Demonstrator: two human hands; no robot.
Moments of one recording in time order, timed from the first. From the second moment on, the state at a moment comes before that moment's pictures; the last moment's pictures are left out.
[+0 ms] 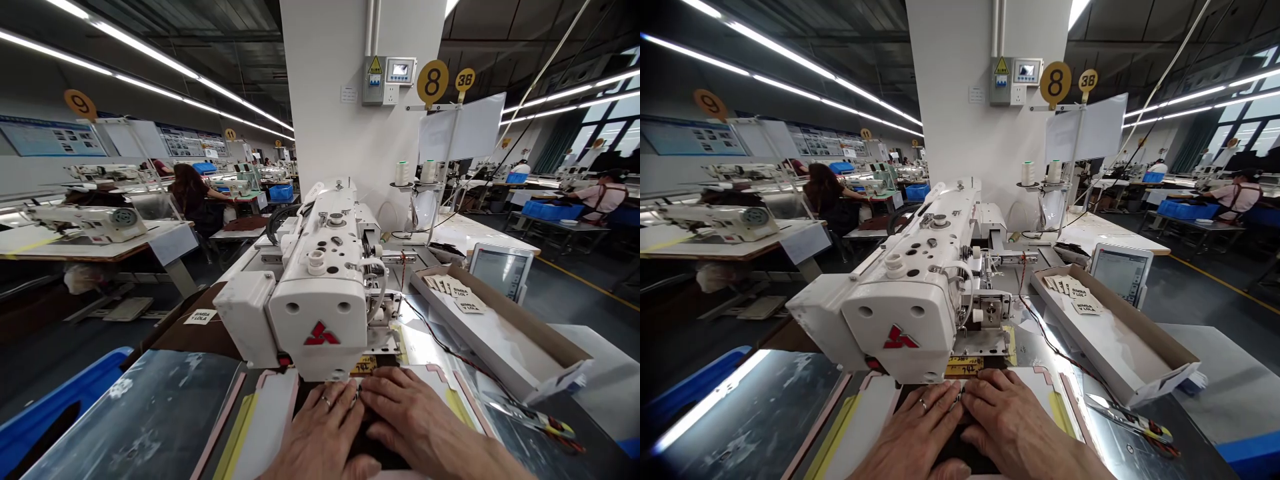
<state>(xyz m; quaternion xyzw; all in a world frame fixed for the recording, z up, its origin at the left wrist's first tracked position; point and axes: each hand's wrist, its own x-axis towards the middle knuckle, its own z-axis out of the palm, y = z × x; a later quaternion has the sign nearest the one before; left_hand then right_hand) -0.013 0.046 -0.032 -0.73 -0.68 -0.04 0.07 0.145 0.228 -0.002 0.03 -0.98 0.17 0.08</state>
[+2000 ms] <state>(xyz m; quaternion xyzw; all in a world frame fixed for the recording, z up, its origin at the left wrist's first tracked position) -0.032 0.021 0.030 -0.68 -0.71 -0.14 -0.12 0.125 0.219 -0.005 0.10 -0.98 0.12 0.09</state>
